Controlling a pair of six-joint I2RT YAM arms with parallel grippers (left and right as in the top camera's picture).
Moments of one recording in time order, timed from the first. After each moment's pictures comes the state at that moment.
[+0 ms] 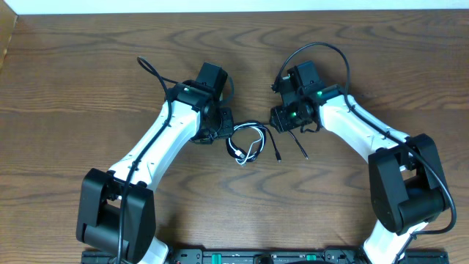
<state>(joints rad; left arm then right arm) -0.38 1.71 1.27 -0.93 0.15 -0.52 0.40 1.90 1.24 -0.55 -0.27 0.06</state>
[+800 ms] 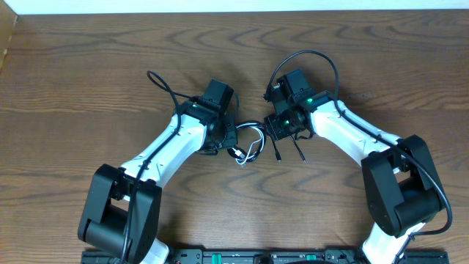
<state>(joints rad) -0.42 1.71 1.09 -0.72 0.13 -0.57 0.46 1.90 1.22 -0.55 -0.24 0.06</state>
